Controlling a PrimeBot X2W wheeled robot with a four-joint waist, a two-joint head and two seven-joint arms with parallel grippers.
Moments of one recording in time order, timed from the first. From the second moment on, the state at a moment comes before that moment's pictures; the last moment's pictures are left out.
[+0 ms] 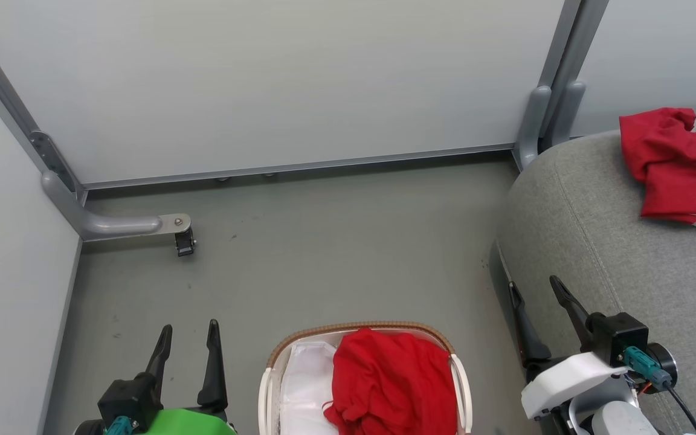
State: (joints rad) left arm 0.04 0.05 -0.13 0.24 -0.29 -0.05 -0.26; right arm -0.10 -0.05 0.10 0.29 0.19 0.13 -0.26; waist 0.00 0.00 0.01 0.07
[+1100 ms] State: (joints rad) left arm -0.30 0.05 -0.46 0.55 -0.18 -0.11 -0.26; right arm -0.23 -0.05 -0.05 0.18 0.11 0.13 -0.26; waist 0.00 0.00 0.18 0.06
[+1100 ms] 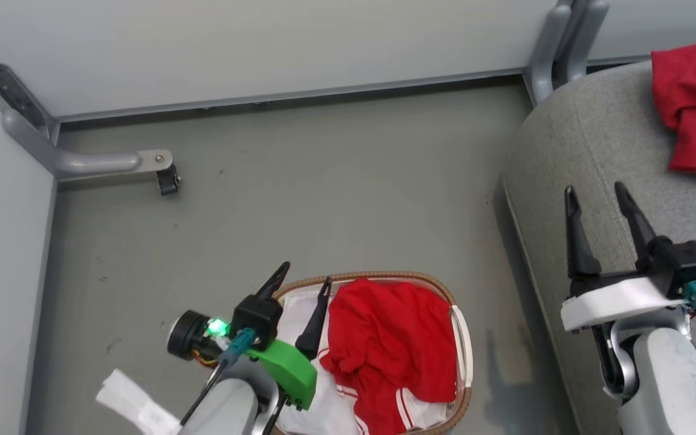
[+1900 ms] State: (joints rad) left arm -0.73 0.05 -0.83 1.07 -0.31 -0.10 -0.19; right arm -0.48 -0.05 -0.02 -0.04 0.17 0.13 -0.26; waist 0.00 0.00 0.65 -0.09
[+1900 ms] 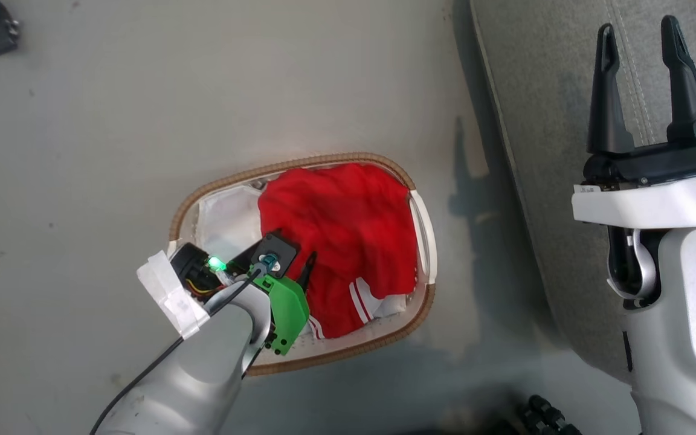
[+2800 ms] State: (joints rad) left arm -0.88 0.05 -0.83 1.27 -0.40 -0.01 -0.22; right arm -0.56 -0.05 0.02 -0.08 0.24 0.13 -0.26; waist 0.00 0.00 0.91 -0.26
